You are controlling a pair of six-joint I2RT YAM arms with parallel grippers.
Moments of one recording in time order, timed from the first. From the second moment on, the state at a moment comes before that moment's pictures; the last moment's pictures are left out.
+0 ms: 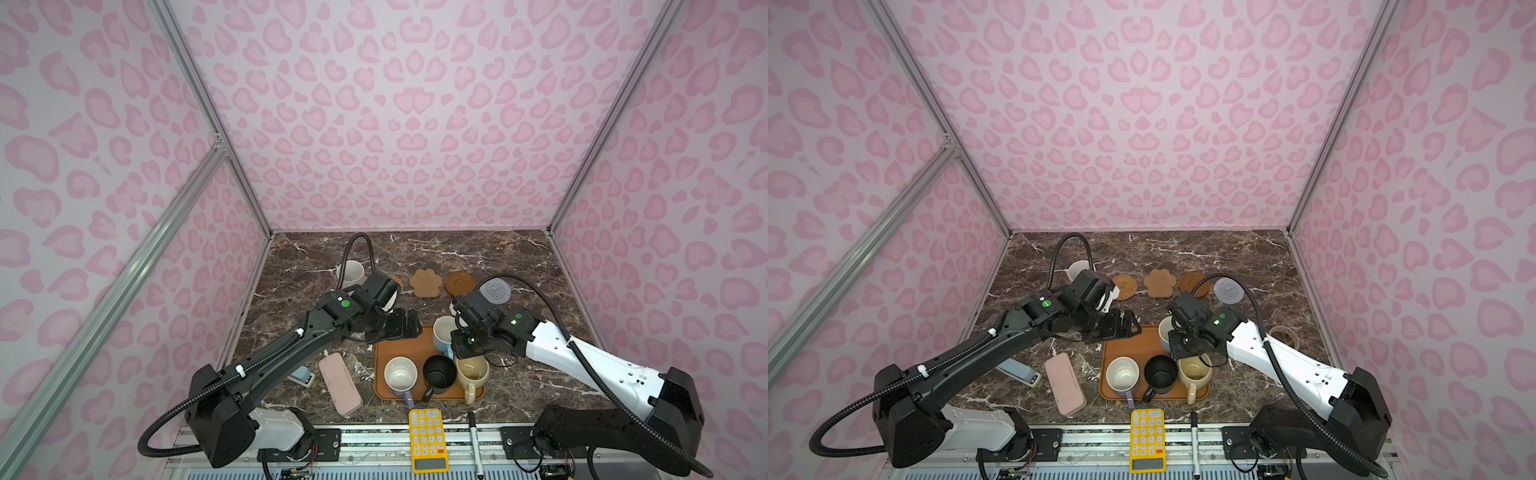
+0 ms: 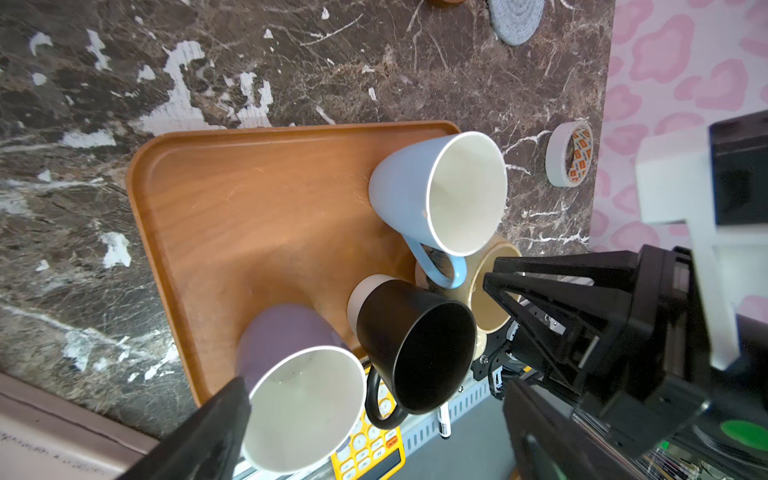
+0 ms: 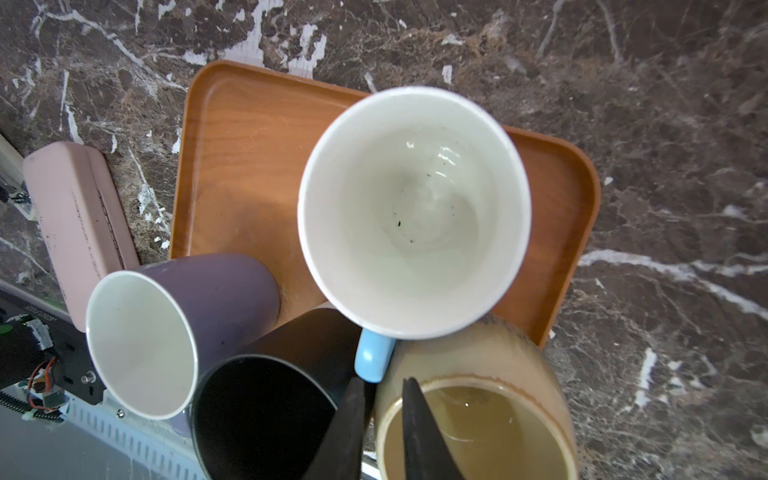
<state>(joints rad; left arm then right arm) -0.78 1.37 1.20 -0.87 0.26 -0.78 0.79 1.27 0.98 -0.88 -0.03 0.57</state>
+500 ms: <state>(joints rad) -0.80 1.39 1.18 -0.81 0.22 -0.84 0.80 1.31 0.94 -0.81 -0.03 0.59</state>
